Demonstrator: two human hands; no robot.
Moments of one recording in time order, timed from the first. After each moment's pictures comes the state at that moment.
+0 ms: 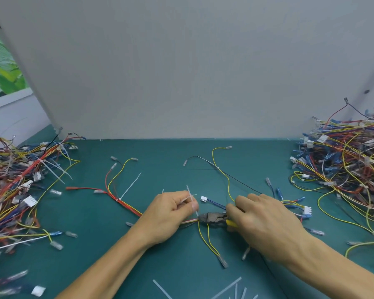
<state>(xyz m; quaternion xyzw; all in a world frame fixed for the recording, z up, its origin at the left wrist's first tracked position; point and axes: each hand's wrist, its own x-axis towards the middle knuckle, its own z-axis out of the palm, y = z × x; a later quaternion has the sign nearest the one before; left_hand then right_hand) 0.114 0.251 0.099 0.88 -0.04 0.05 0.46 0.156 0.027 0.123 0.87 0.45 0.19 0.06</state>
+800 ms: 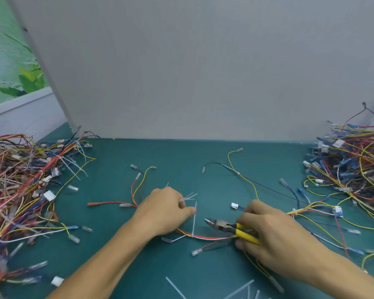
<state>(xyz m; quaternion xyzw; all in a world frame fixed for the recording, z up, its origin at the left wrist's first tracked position) 0.111 0.270 0.121 0.97 0.11 -0.01 0.21 0.139 0.028 0.129 0.91 0.38 -0.02 -0.14</state>
